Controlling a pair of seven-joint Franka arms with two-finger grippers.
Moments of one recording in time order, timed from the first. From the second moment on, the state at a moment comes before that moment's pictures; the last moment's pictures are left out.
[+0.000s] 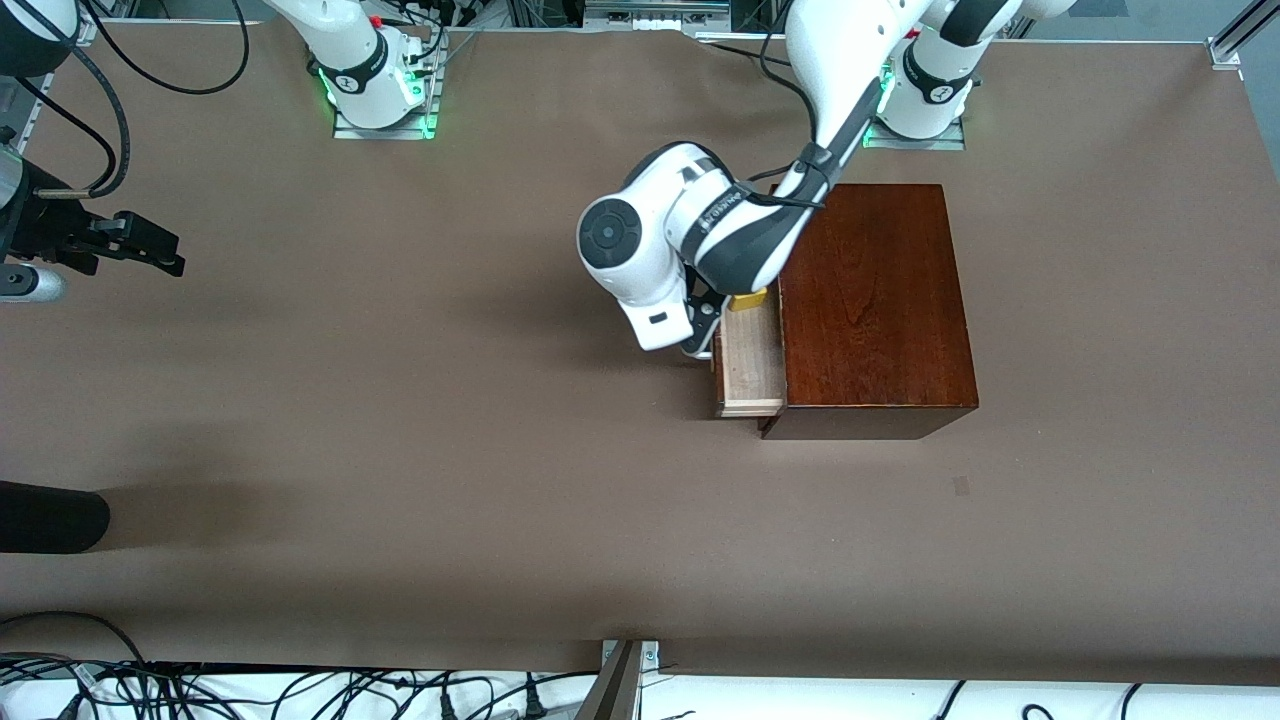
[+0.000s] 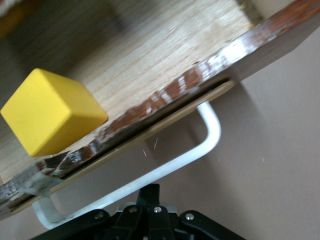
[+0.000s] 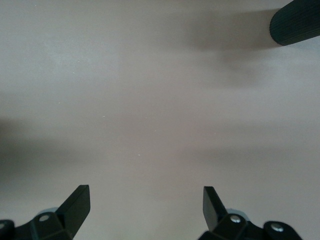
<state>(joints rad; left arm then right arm) -0.68 0.80 -0.10 -1.14 0.09 1.65 -1.85 0.11 0.07 -0.13 -1.58 -0.01 1.60 -0.01</state>
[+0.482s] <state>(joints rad) -0.60 0.77 -0.11 -1.19 0.09 1.64 -1.75 0.11 0.07 -0.13 -1.58 -0.01 1.60 -0.01</state>
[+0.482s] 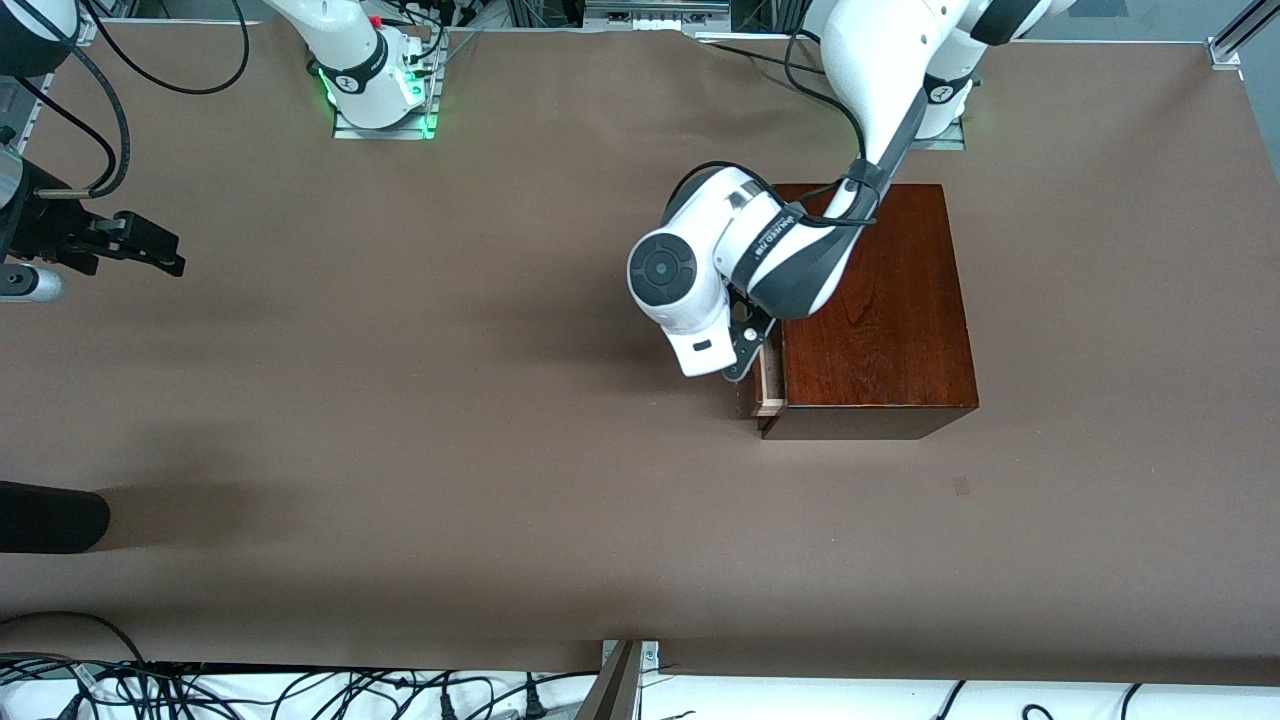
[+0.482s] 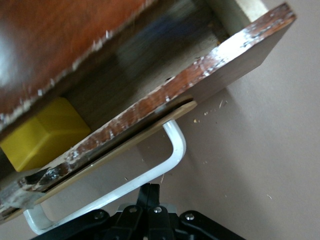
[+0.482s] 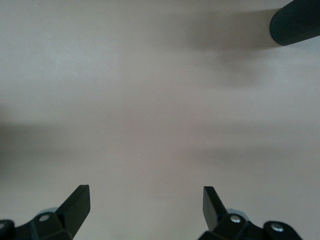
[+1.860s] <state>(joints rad) -0.47 0.60 -0.09 -1.20 0.07 1.56 -1.43 0.11 0.07 -0.13 -1.58 -0.01 1.60 -0.01</state>
